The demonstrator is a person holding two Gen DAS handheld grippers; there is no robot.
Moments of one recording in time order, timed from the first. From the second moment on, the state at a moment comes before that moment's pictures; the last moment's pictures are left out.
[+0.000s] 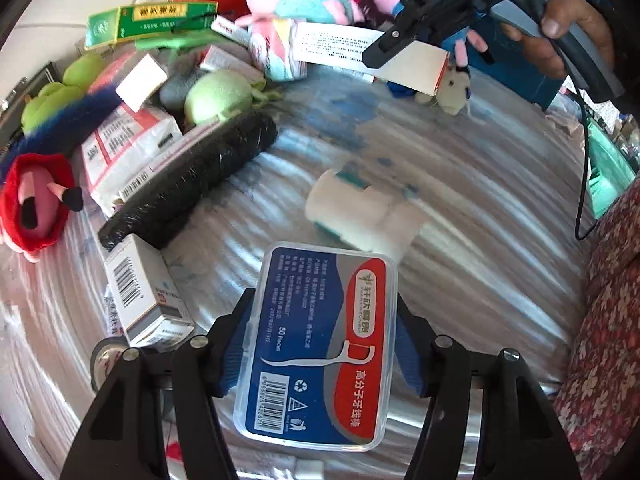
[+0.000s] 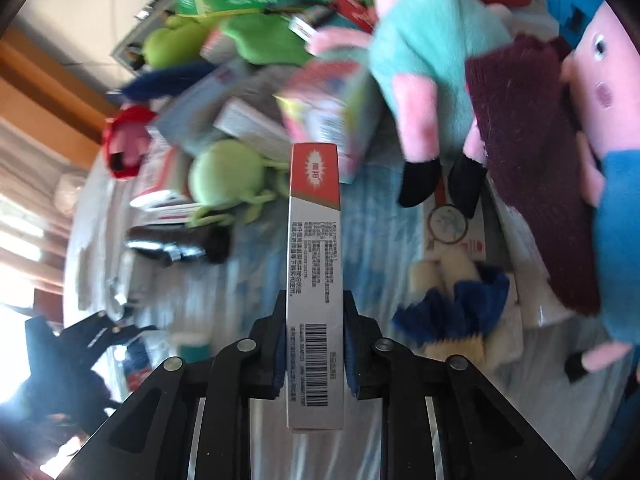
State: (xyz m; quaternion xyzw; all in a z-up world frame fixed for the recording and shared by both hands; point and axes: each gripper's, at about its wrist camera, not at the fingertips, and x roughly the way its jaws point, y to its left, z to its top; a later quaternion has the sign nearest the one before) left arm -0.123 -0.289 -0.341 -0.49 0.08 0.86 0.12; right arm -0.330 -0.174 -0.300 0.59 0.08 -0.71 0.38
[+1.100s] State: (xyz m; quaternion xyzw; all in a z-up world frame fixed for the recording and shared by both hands) left arm -0.205 -0.058 -0.034 -0.18 0.14 0.96 0.18; right arm -0.211 0.065 -0.011 0.26 -0.03 -0.91 0.33
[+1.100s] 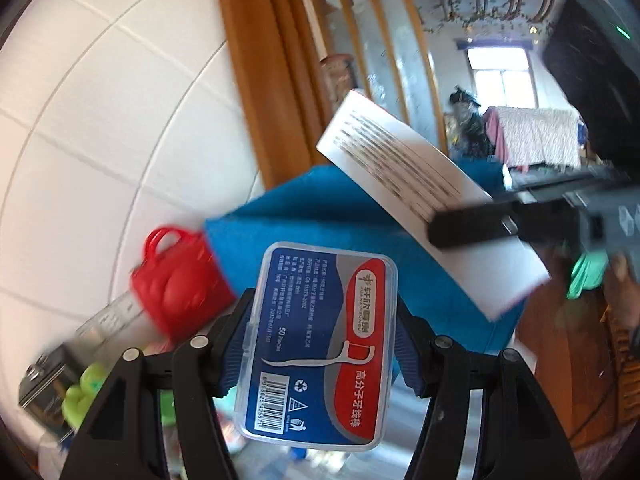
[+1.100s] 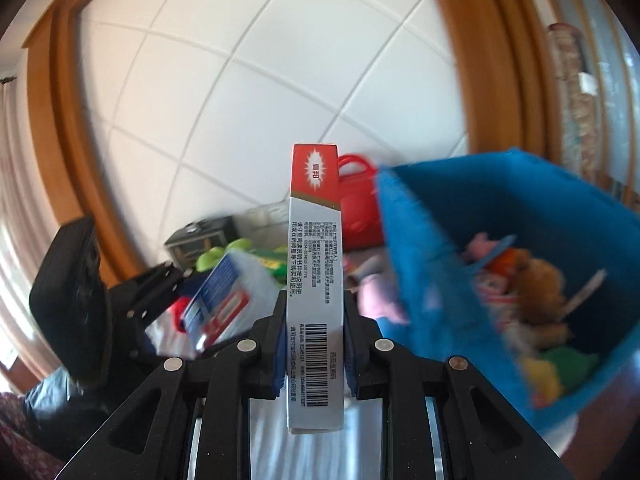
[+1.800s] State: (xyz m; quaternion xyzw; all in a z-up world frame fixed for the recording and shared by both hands) left arm -0.368 0.138 0.009 -0.20 0.15 0.96 0.10; right arm -0.351 0.262 0.004 0.26 -0.08 -0.94 0.20
